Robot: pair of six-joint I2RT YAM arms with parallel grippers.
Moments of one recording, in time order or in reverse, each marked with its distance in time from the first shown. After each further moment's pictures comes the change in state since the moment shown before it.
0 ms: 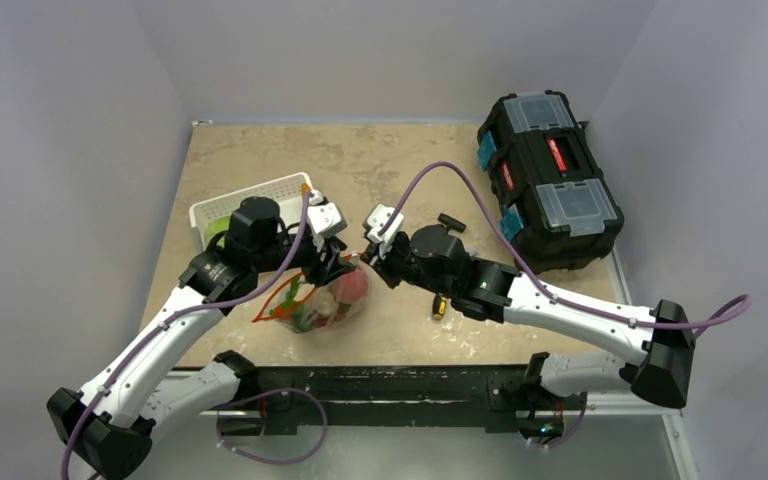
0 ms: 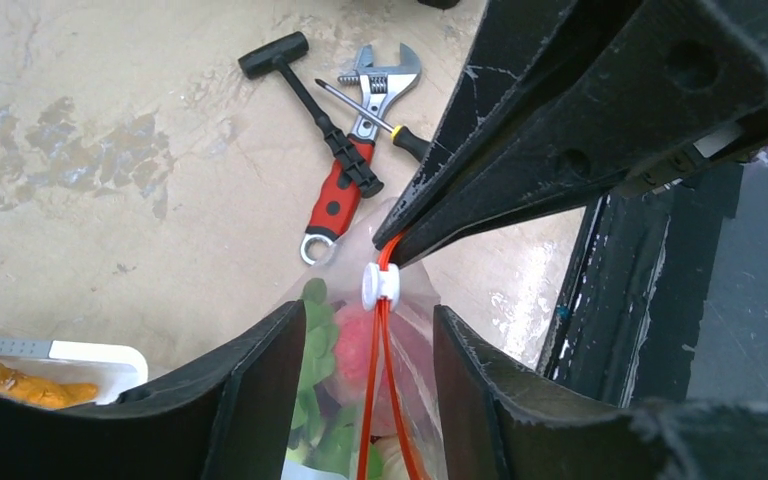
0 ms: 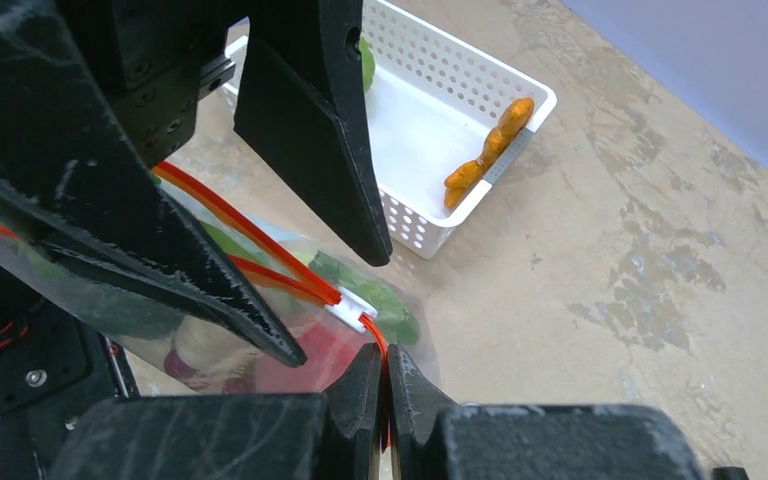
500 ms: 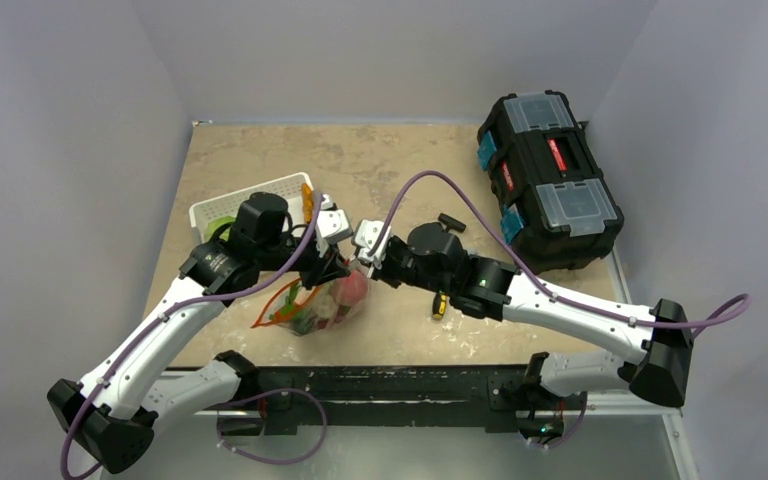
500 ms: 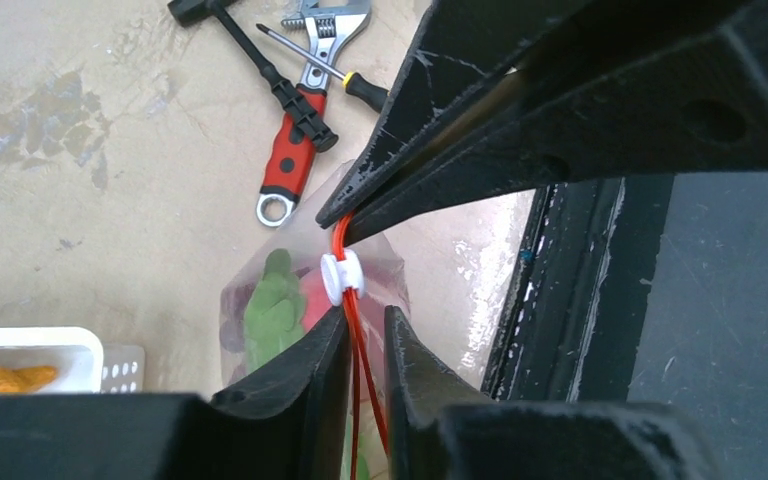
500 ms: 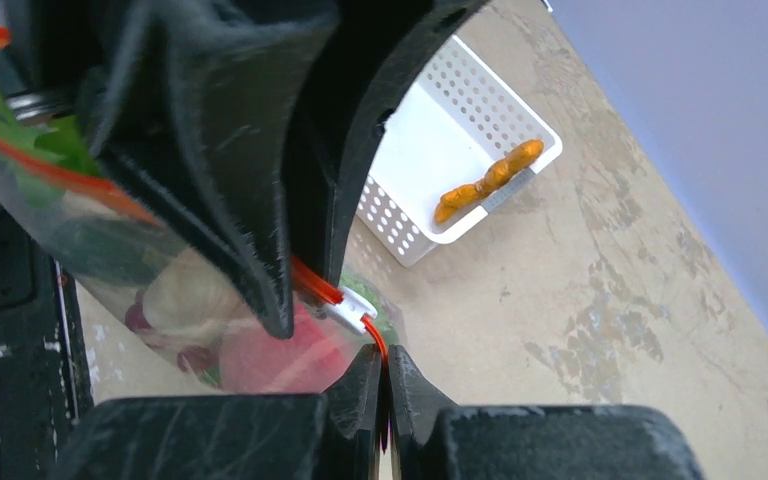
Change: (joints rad) left arm -0.021 0.050 0.080 -0.181 0.044 0.079; right arm -0.002 0.011 0.032 -0.049 -0.108 -0.285
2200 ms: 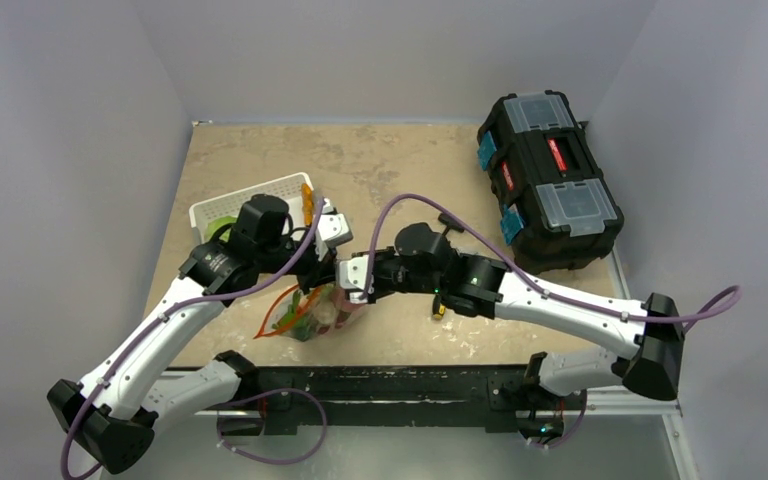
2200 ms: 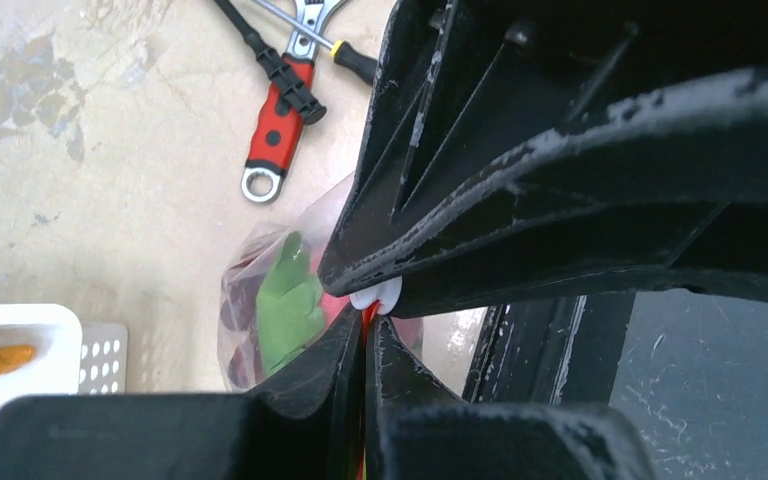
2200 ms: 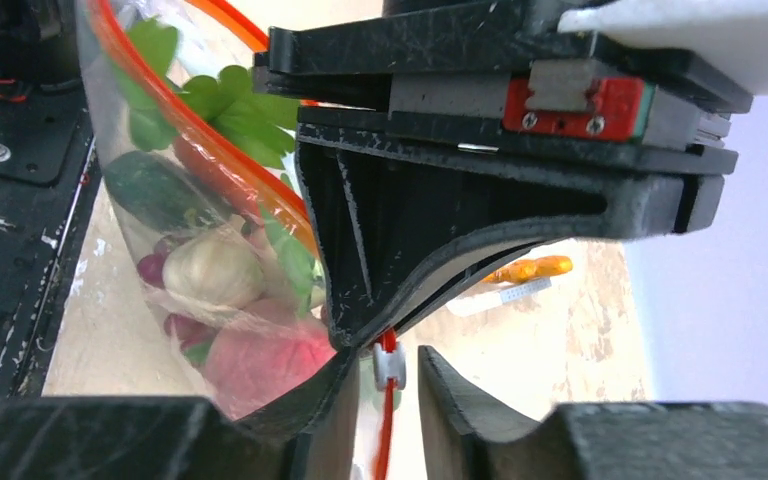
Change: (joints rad) left arm 0.006 -0.001 0.000 -0.058 -0.007 0.006; right arm 0.041 0.073 0.087 -0.087 -0.180 -0.365
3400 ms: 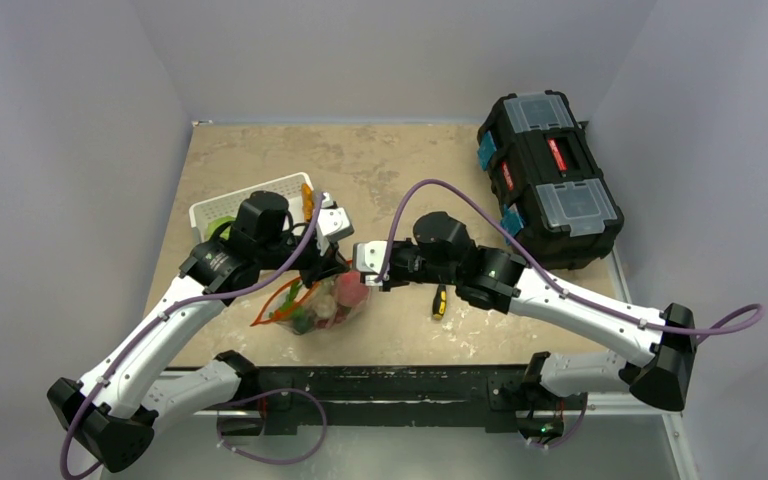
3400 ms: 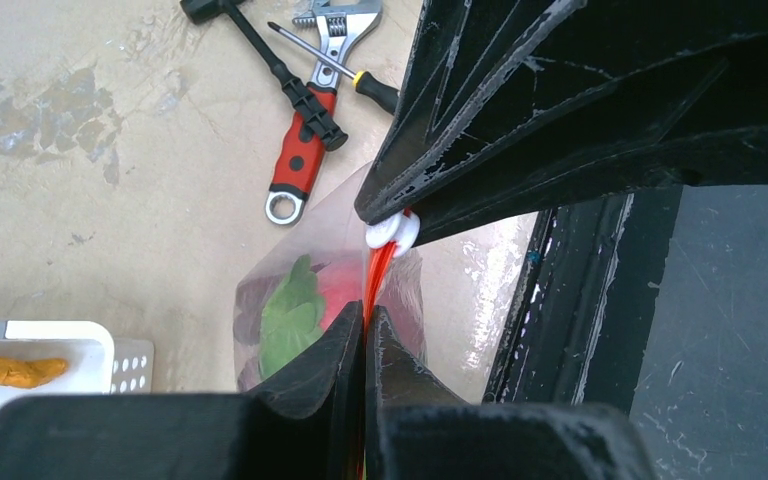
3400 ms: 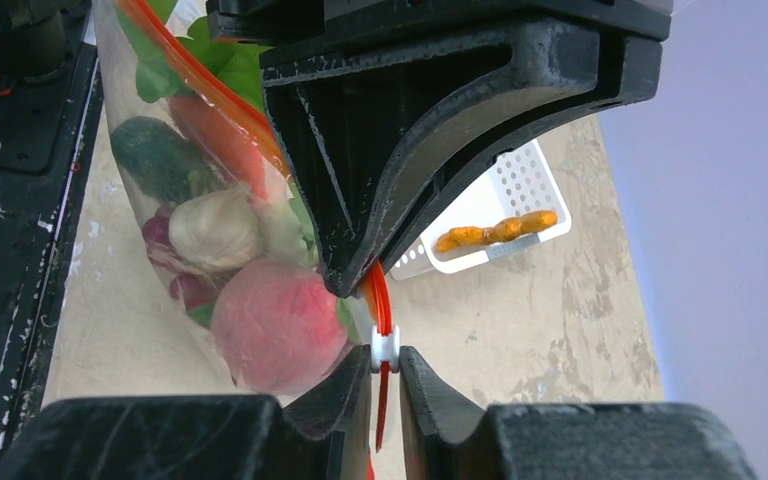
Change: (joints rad) left arm -0.007 0.007 0.012 0.059 -0.022 -0.019; right arm -0.080 -0.088 -0.026 -0.055 -0.027 0.050
